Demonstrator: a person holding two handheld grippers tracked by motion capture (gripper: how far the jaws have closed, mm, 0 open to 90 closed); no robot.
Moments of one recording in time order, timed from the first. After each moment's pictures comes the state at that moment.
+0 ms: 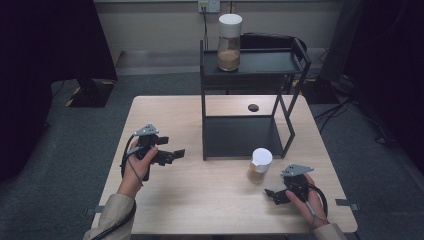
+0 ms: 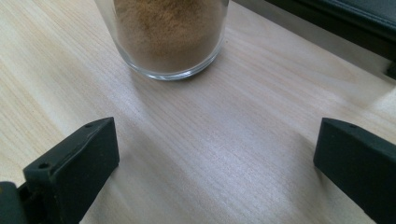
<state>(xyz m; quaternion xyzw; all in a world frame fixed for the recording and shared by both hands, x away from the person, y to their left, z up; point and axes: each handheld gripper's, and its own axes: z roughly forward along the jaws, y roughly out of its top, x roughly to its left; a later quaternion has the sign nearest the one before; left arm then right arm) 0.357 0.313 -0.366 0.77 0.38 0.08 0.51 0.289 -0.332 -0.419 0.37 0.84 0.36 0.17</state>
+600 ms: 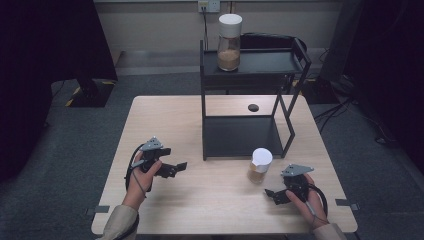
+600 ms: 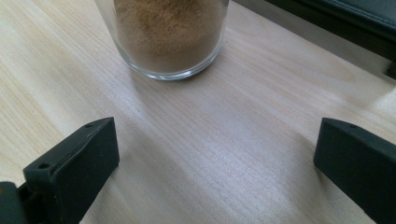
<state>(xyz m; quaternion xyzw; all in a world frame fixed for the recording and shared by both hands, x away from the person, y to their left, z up) 0.342 0.306 -0.401 0.78 0.37 0.09 0.50 0.289 -0.332 -0.419 0.37 0.84 0.36 0.17</state>
